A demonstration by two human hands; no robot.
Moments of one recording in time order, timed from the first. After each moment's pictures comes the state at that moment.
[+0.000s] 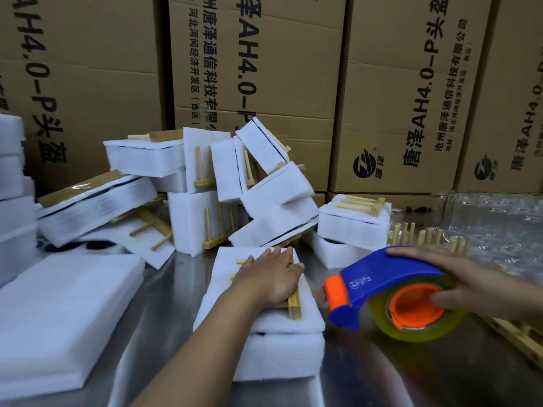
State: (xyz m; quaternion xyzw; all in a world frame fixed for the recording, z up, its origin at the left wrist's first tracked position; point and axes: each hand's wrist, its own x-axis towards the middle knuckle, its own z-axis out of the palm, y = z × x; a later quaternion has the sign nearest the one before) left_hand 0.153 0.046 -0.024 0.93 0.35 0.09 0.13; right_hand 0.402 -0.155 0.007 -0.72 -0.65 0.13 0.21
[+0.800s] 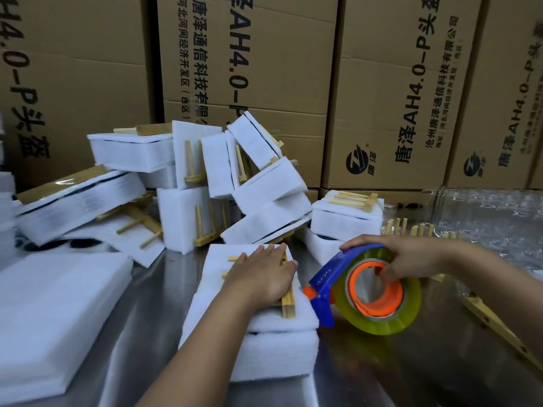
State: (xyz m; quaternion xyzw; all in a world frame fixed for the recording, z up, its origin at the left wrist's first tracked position) left_hand 0.149 0.032 -0.017 0.91 0.37 0.11 0.14; right_hand 0.371 -0.092 0.040 -0.76 -0.61 0.20 0.10
